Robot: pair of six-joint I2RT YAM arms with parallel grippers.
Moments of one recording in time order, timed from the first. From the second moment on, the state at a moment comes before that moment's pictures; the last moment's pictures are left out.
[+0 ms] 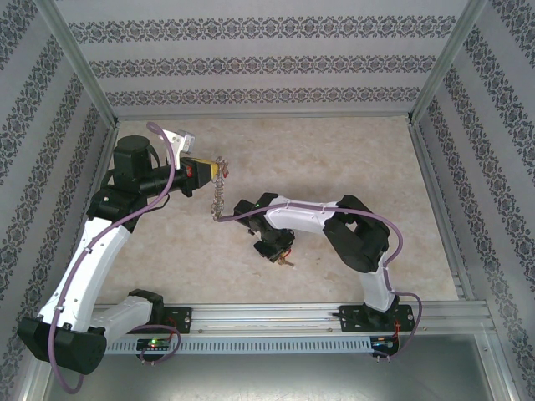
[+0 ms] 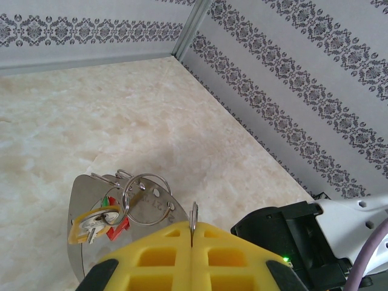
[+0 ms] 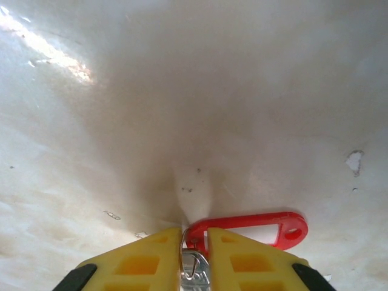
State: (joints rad) left arm -0.20 1.05 1.16 -0.52 0.70 -0.21; right arm 0.95 2.01 1.38 -1.11 -0.01 0.28
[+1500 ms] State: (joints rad) left arm -0.20 1.07 1.18 -0.32 0.88 -0.25; right arm 0.72 1.26 1.35 -0.72 -0.49 0.20
